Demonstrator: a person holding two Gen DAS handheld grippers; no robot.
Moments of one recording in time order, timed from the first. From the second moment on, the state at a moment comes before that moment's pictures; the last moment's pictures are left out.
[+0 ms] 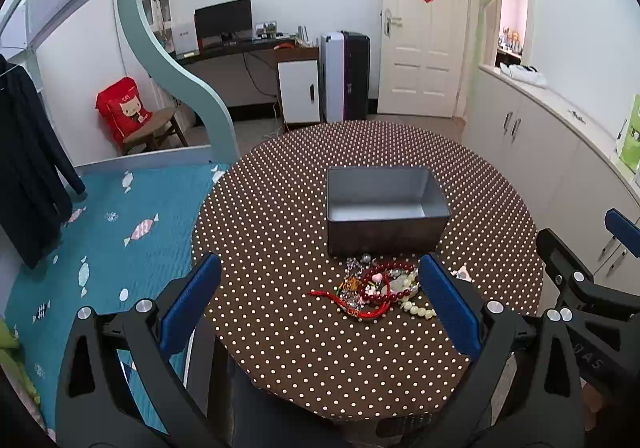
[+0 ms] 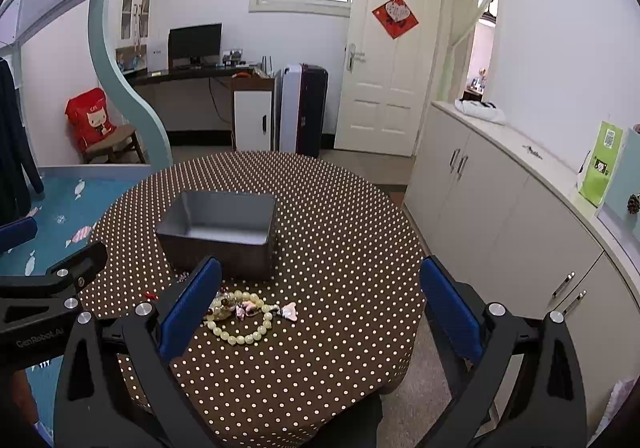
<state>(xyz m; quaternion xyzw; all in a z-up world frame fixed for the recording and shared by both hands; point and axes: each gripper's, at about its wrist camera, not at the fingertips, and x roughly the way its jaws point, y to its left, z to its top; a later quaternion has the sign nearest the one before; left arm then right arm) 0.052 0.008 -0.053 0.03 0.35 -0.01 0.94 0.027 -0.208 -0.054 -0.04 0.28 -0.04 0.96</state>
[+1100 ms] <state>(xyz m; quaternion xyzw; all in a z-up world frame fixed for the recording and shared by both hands) 0.132 0.032 -0.162 -0.01 0.48 -0.07 0.87 0.094 -0.210 -0.160 -0.01 0.46 0.08 0.89</state>
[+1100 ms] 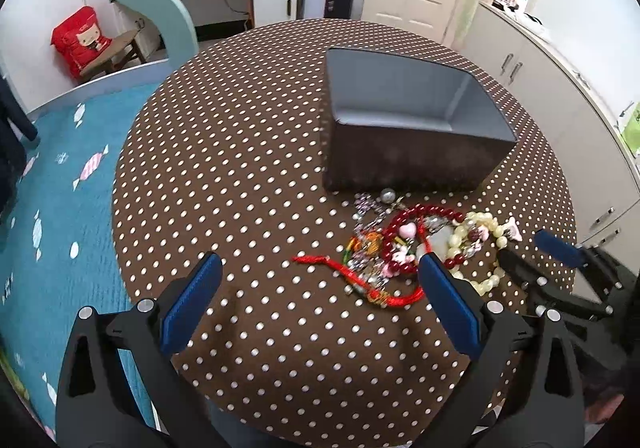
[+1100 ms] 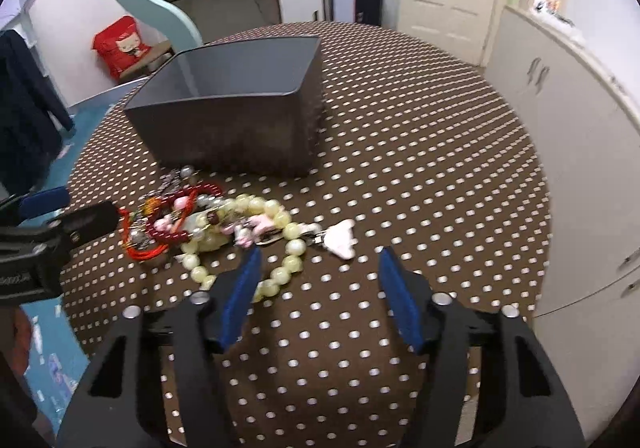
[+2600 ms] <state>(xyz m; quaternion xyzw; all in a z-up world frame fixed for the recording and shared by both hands) 0.180 -0.030 -0.199 0.07 0.49 -0.21 0.84 0.104 -0.257 -0.108 0.07 0.38 0.13 0.91</state>
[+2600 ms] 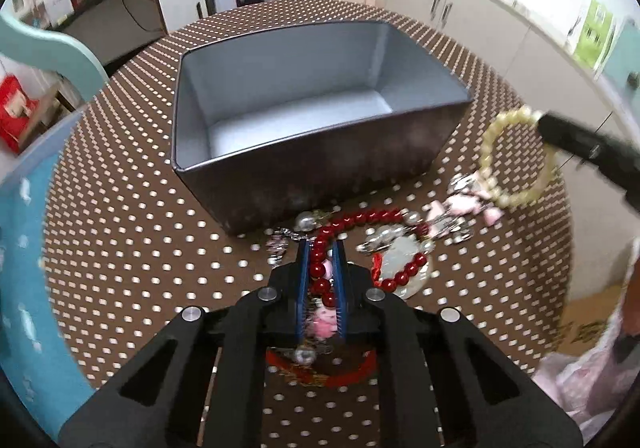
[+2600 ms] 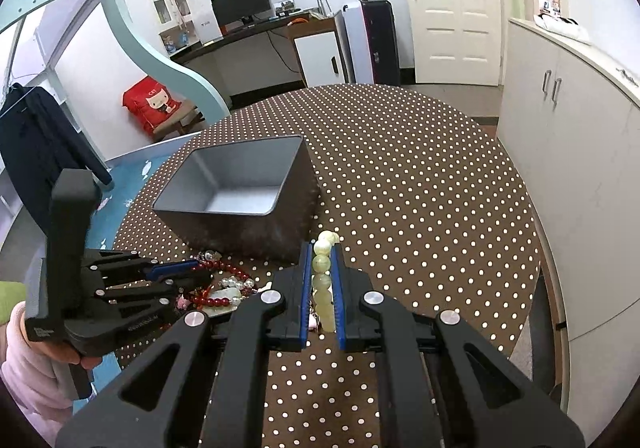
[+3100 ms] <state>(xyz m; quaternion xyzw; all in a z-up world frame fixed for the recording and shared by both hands) 0.179 -0.006 -0.179 -0.04 0.45 -0.24 0.86 0.103 -0.257 -0.109 0.07 0.38 0.13 0.91</state>
